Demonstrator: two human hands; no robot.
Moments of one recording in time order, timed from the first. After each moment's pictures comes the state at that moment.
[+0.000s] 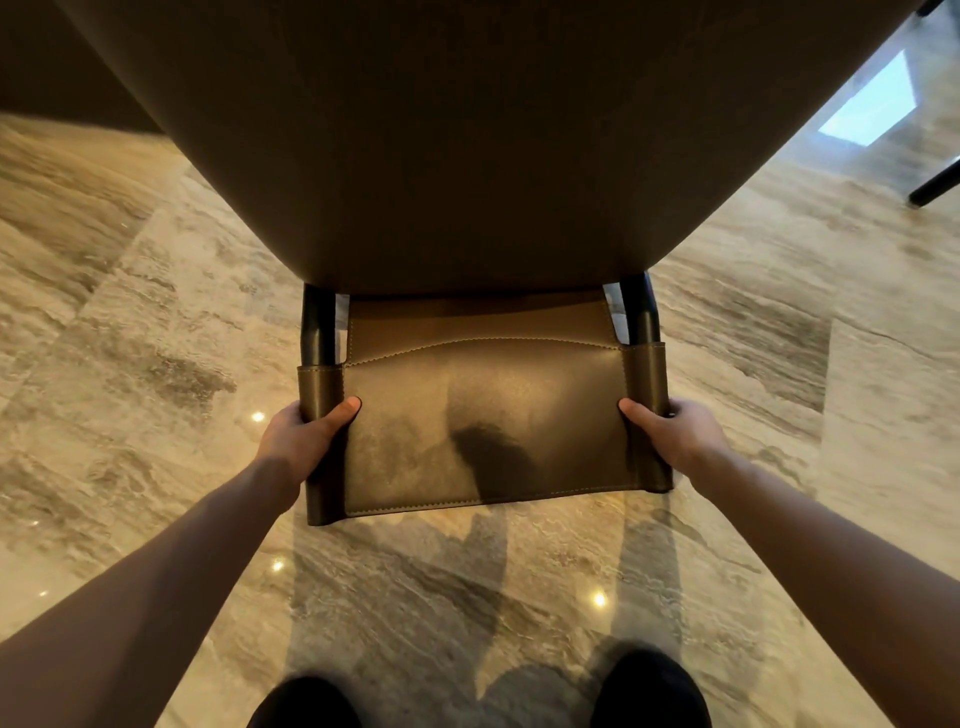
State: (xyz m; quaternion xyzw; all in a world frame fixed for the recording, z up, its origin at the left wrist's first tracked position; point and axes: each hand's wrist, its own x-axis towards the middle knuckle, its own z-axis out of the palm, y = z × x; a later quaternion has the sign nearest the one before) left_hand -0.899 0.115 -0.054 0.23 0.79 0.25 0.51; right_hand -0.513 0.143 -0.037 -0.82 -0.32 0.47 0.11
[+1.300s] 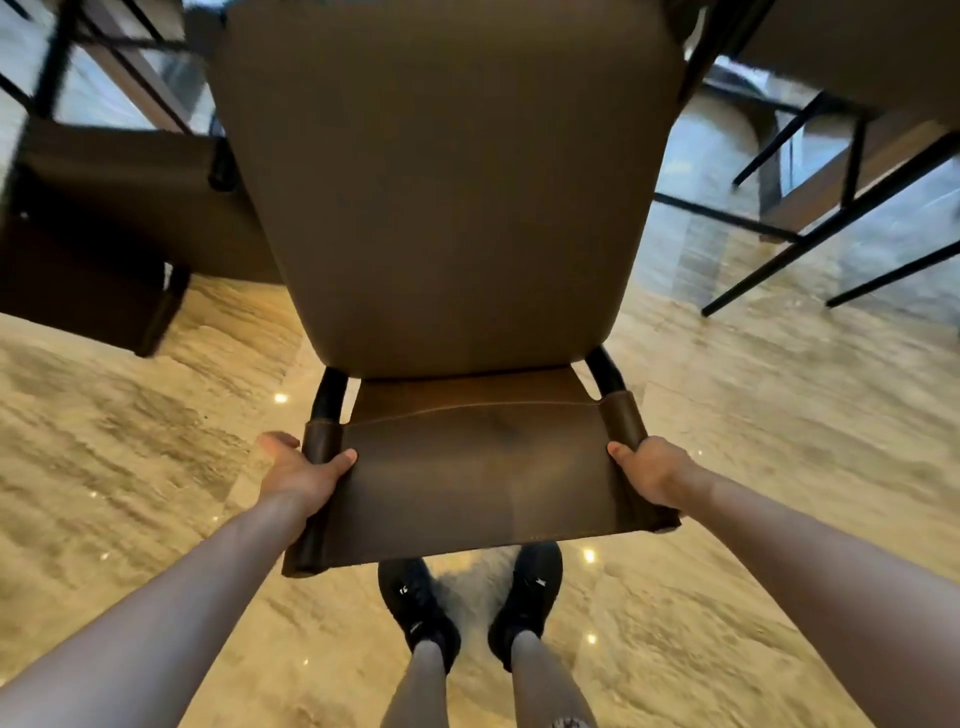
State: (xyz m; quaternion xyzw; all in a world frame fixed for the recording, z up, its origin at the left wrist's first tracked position) left_hand -0.895 0.088 0.485 0.21 0.87 0.09 0.44; right_hand -0.535 0.124 0.506 -0.81 -0.34 0.46 -0.15
